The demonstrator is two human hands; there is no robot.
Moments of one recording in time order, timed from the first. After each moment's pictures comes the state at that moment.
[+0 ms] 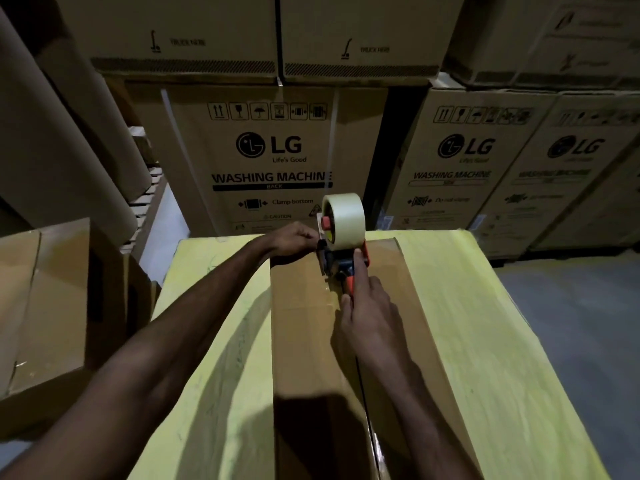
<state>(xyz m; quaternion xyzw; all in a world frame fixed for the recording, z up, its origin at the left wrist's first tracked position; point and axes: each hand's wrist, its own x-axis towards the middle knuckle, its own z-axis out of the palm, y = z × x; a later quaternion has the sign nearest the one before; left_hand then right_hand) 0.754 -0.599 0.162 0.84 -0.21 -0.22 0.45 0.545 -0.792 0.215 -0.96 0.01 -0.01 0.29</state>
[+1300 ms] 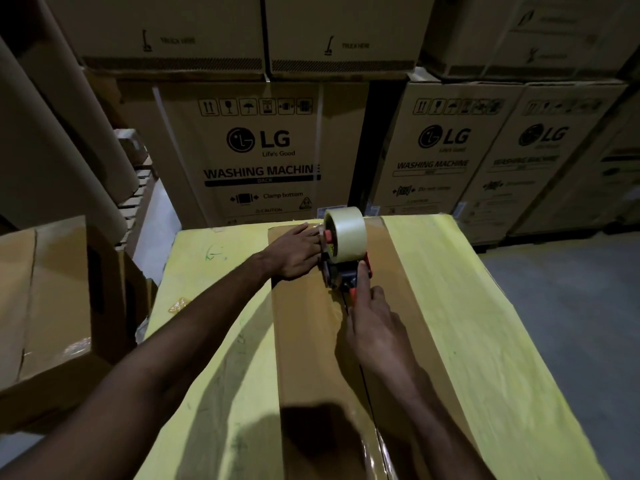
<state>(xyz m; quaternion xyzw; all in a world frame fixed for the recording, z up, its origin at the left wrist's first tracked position) 0.677 -0.617 0.148 0.91 -0.41 0.00 0.05 0.466 -0.799 0.219 -0.97 0.03 0.05 0.25</state>
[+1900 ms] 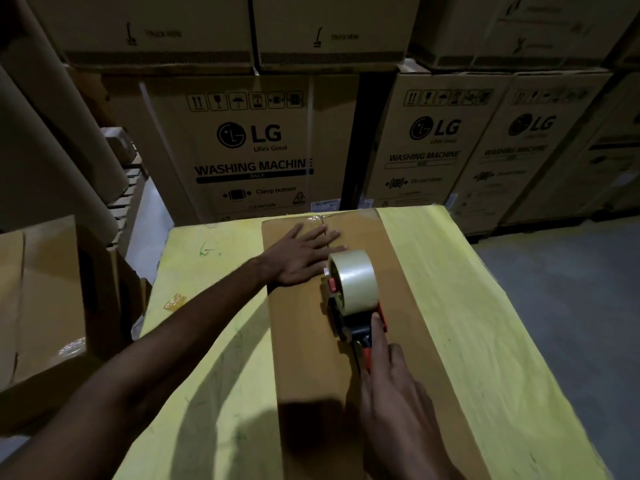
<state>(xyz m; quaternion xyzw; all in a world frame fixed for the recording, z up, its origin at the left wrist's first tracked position) 0.657 -0.624 0.143 0.90 -0.44 -0.04 0.02 0.361 -0.801 0.223 -0.97 0.05 0.08 0.22</state>
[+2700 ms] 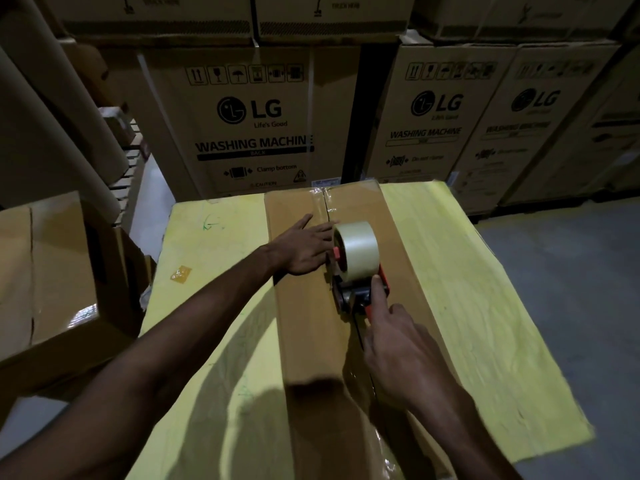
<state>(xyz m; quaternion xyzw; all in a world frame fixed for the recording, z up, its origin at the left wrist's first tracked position) 0.604 -0.636 0.136 0.89 -0.44 -0.06 0.02 0.356 -0.803 0.257 -0.97 0.05 0.16 0.19</state>
